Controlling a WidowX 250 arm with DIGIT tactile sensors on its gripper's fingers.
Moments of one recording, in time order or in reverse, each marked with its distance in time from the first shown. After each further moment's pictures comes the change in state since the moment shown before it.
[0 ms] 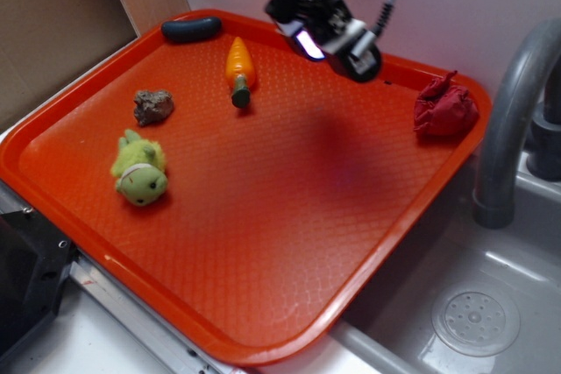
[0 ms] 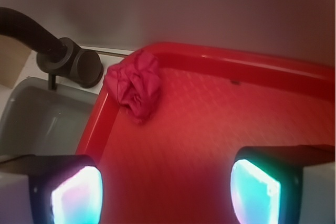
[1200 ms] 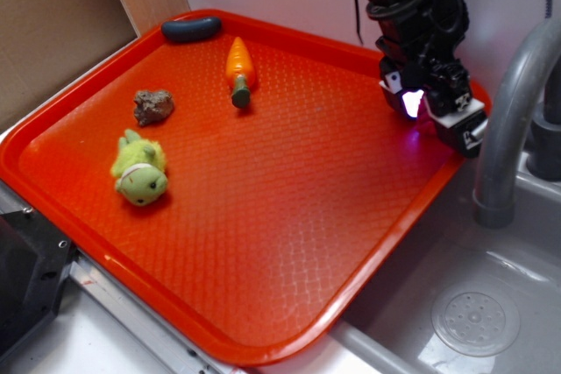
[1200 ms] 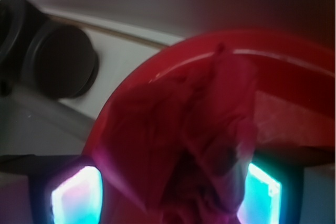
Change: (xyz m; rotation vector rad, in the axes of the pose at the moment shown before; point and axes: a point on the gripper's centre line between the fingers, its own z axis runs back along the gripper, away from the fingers) arm 0.024 -0.027 -0.085 0.024 0.151 -0.050
